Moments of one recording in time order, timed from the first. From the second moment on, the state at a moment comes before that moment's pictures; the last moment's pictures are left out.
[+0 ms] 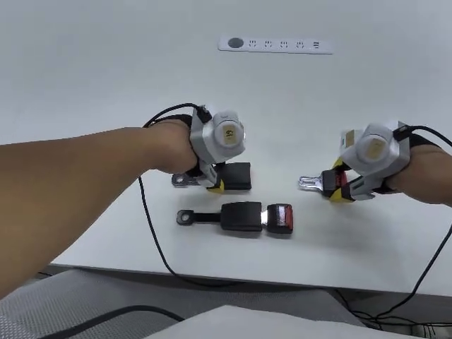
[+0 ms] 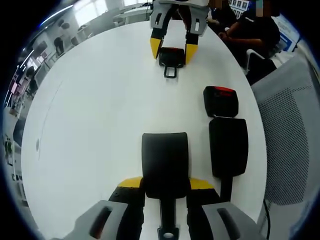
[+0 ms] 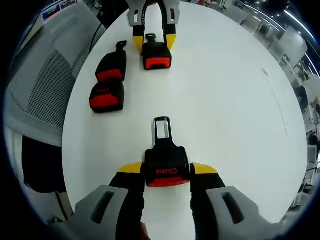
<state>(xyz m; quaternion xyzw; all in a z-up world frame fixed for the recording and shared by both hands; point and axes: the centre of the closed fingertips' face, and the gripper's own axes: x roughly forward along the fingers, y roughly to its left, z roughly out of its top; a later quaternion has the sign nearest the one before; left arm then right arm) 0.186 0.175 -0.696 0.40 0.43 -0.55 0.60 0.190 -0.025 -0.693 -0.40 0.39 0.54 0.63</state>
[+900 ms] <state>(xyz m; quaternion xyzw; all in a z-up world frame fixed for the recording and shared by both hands) 0.168 0.194 -0.657 0.33 0.37 -0.48 0.72 0.170 -0.013 -0.660 -0.32 0.36 0.45 0.75</state>
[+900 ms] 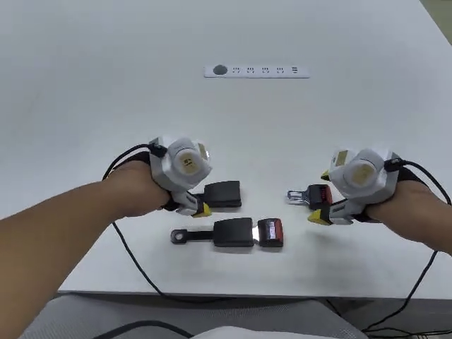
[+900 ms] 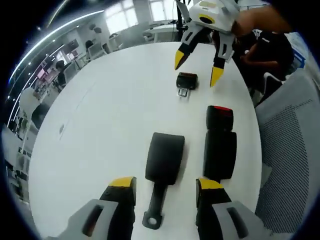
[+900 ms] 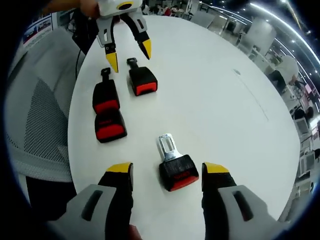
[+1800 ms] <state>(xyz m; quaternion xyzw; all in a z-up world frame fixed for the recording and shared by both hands) 0.095 0.239 -0.638 0.25 0.38 -0.43 0.78 0.111 -0.030 -0.633 -0.23 0.35 0.40 0.82</state>
